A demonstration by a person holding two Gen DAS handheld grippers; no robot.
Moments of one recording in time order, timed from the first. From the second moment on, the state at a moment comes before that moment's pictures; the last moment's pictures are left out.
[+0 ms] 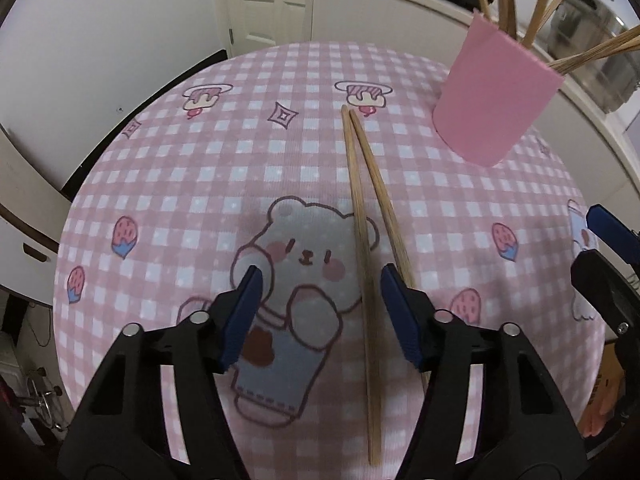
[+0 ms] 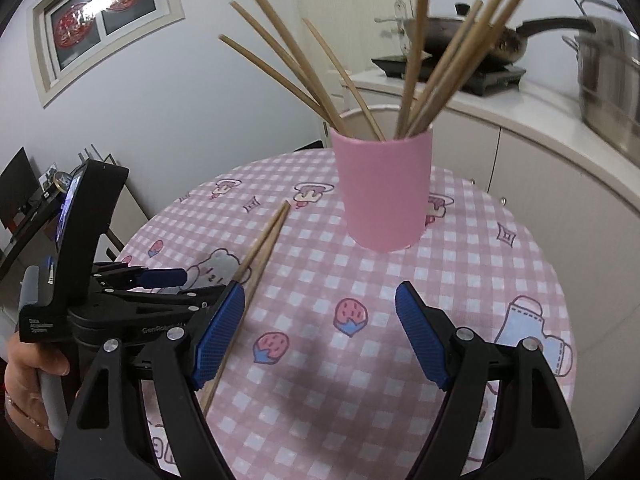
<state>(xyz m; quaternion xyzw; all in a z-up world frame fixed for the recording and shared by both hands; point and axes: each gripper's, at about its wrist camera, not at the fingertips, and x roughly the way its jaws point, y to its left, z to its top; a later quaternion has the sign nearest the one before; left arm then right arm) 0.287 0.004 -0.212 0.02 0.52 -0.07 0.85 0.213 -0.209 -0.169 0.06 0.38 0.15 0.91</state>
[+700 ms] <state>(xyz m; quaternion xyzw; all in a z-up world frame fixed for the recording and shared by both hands) 0.290 0.065 -0.213 0.02 0.51 -0.03 0.86 0.275 -0.151 -0.198 0.03 0.44 0.17 0.88</state>
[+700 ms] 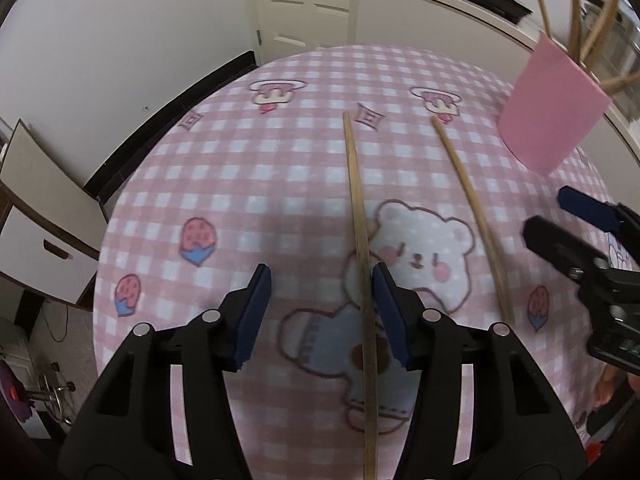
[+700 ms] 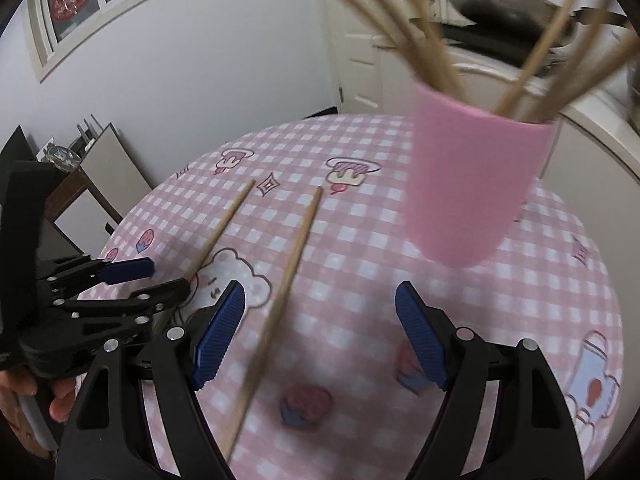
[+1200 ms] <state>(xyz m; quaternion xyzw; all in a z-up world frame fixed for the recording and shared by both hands) 0.346 0.067 -0.215 0.02 0.52 -0.02 0.86 0.320 -0.121 -0.212 -0.01 0.48 0.16 0.86</state>
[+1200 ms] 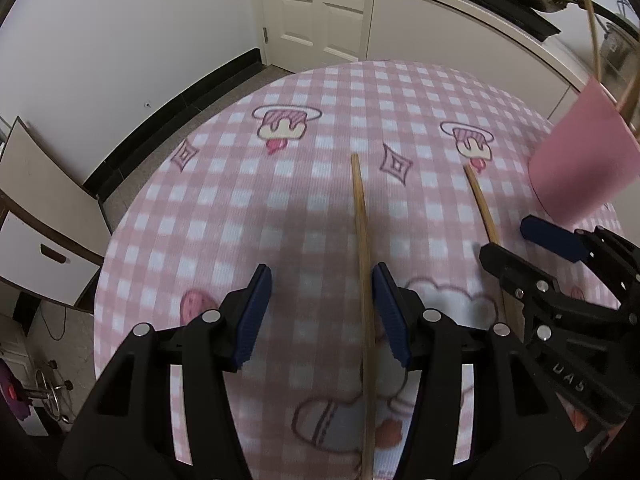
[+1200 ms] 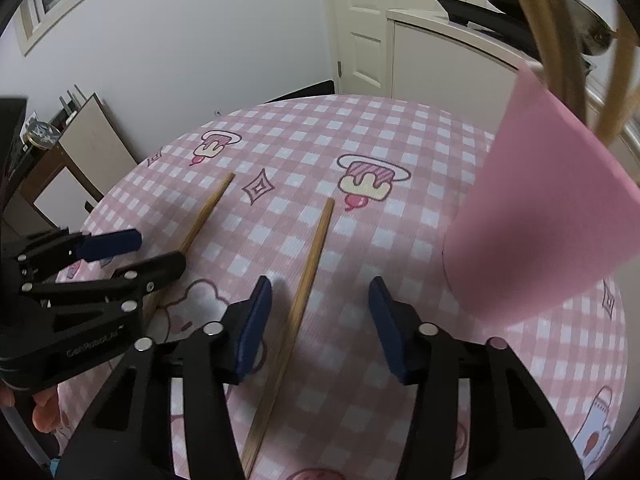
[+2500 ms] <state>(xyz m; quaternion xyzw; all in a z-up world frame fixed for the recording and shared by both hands) 0.242 0.033 -0.070 -0.02 0.36 -0.08 0.93 0.229 -0.132 -0.074 0.01 0.33 0.23 0.91</state>
